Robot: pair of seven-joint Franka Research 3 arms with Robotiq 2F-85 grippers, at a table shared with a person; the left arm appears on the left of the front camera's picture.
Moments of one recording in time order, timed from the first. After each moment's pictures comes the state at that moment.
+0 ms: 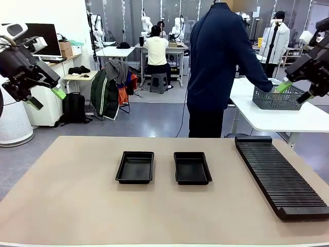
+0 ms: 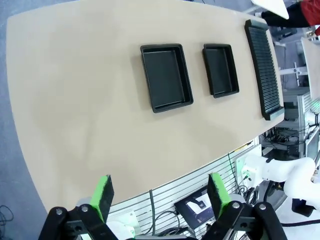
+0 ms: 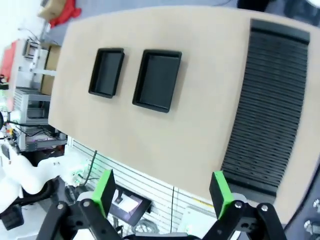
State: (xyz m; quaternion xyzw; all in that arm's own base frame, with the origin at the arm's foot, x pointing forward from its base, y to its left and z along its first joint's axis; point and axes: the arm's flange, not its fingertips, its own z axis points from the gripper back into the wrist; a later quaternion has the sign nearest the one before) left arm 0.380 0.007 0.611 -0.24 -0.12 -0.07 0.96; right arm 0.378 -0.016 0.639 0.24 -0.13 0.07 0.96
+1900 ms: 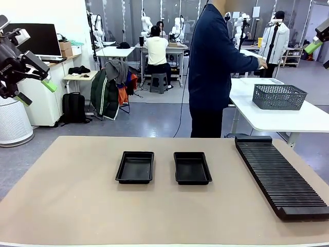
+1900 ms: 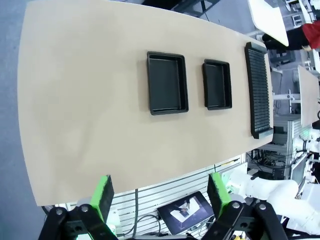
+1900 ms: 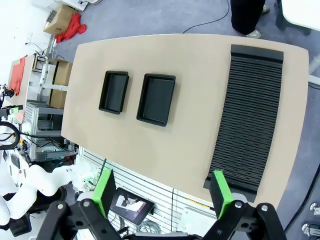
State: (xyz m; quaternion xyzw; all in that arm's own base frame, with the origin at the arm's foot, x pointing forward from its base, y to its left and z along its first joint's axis) left arm 0.353 0.023 0.632 -0.25 -0.14 0.01 0.96; right arm 0.399 -0.076 0.729 0.26 -0.16 0.06 0.95
